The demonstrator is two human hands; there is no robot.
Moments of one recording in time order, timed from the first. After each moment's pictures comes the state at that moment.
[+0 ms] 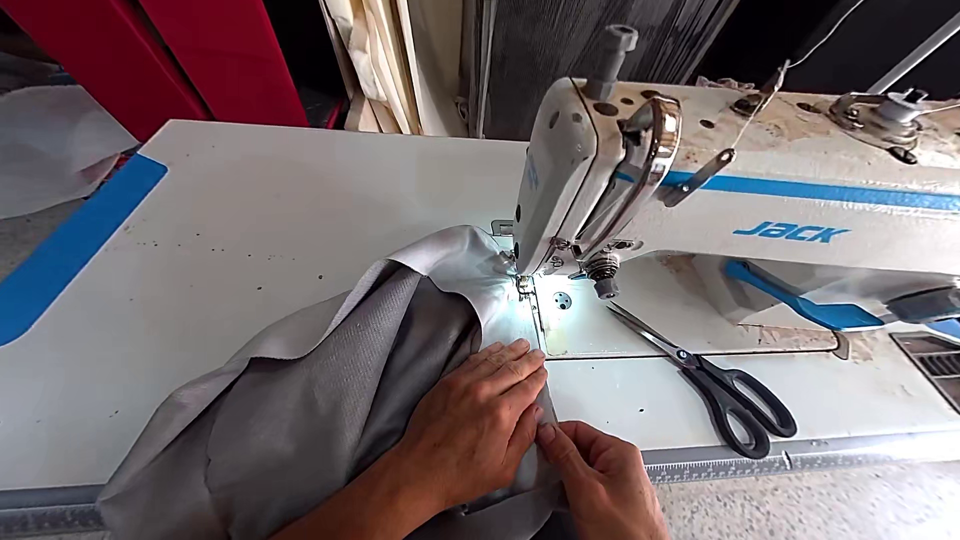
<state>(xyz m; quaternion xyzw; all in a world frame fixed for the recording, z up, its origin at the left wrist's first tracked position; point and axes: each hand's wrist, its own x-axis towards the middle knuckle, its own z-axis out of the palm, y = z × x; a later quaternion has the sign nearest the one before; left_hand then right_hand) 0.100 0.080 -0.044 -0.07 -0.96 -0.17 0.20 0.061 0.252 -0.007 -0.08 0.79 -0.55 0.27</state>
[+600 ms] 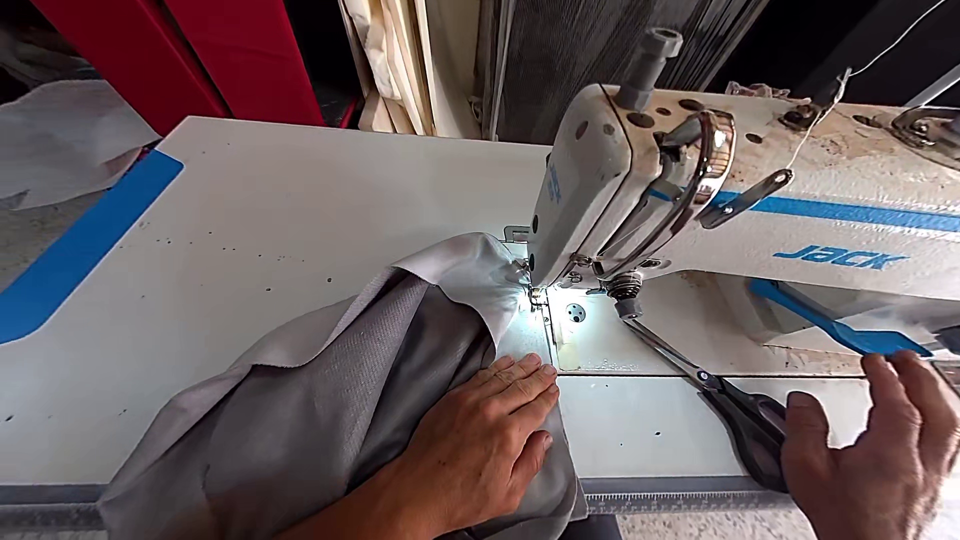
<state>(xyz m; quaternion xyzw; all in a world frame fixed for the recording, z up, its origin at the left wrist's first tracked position) 0.103 0.077 -0.041 -0.08 -0.97 -0.17 0.17 -0.088 0.389 -0.033 -0.23 0.90 -0.23 -0.29</state>
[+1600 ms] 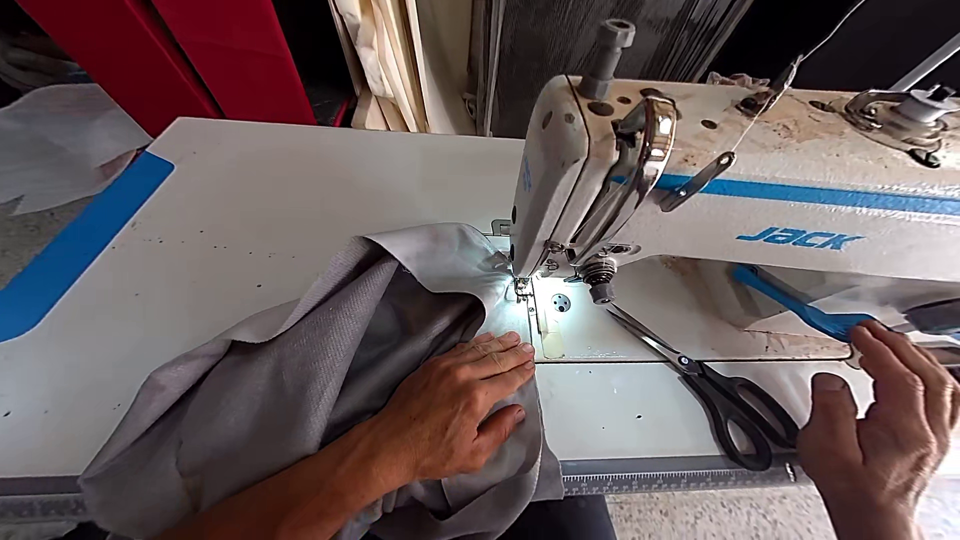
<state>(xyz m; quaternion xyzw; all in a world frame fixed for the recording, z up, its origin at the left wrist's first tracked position) 0.096 0.053 -0.043 -0.13 -0.96 -0.17 0.17 -0.122 0.418 -0.038 -0.30 0.86 -0.27 -0.31</state>
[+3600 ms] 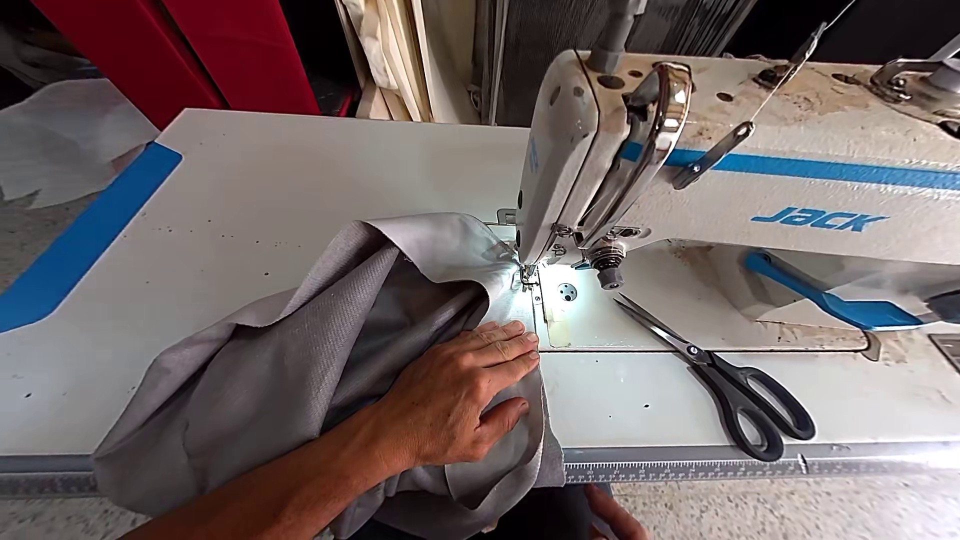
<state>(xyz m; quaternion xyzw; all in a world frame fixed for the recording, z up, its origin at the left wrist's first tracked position) 0.098 0.050 -0.041 -0.13 -0.96 -0.17 0.16 0.124 0.342 -0.095 -0.13 0.76 -0.61 0.15</state>
